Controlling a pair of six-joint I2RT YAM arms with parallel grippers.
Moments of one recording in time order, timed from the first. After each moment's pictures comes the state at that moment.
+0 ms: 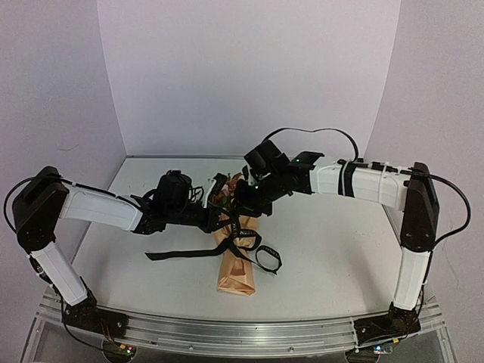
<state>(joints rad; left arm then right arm) -0.80 1.66 0.87 0.35 0.45 -0.35 0.91 1.94 1.65 -0.58 -0.16 0.90</state>
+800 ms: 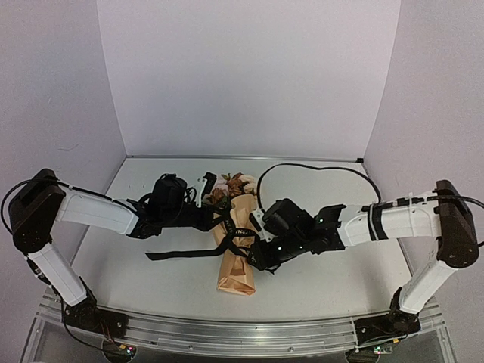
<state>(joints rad) -0.80 1.63 0.81 0.39 0.28 -0.44 1.06 1.64 1.03 -0.33 0.00 0.56</state>
